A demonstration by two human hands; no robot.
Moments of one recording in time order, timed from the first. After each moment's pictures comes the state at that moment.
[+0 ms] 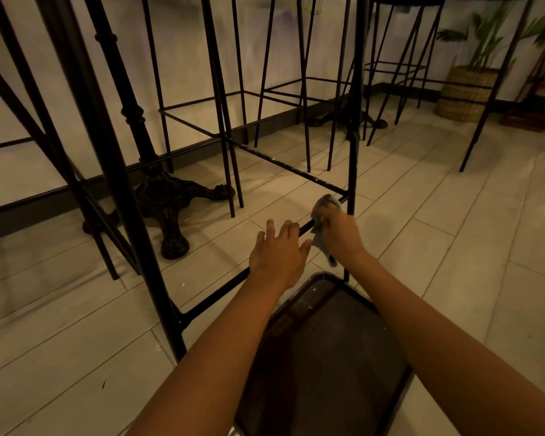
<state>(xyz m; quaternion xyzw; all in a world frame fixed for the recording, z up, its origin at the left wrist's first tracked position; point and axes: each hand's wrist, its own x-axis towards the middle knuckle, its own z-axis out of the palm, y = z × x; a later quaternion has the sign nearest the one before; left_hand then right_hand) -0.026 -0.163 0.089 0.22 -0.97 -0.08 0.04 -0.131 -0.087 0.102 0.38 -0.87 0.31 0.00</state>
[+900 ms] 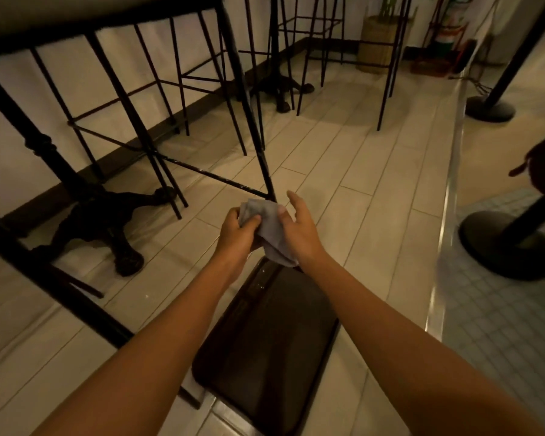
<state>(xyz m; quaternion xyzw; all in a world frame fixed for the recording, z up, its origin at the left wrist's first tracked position) -0.043 -0.102 0.212 0.27 -0.66 -0.69 0.13 -0.101 -0.011 0.202 0.13 -0.74 0.65 -0.15</state>
